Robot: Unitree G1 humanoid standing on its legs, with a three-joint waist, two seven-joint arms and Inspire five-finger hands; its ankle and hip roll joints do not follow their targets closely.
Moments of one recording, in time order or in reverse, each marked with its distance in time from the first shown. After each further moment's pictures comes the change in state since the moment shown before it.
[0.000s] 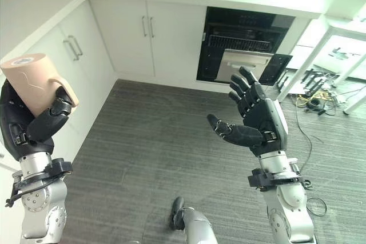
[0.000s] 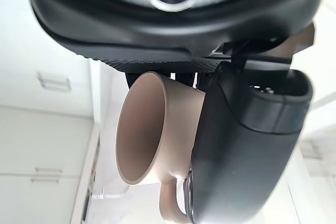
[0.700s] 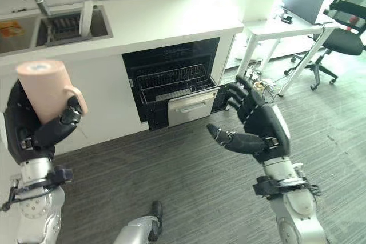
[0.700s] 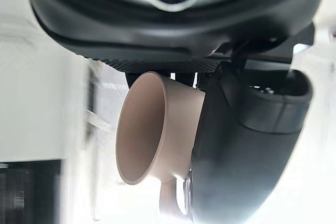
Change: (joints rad) left arm -0.098 0.054 -0.044 0.035 0.076 -0.059 -0.014; right arm 0.048 -0.032 -0.016 -0.079 0.034 0.027 -0.004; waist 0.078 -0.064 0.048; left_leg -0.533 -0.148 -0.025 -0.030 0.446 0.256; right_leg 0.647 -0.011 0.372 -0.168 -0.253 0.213
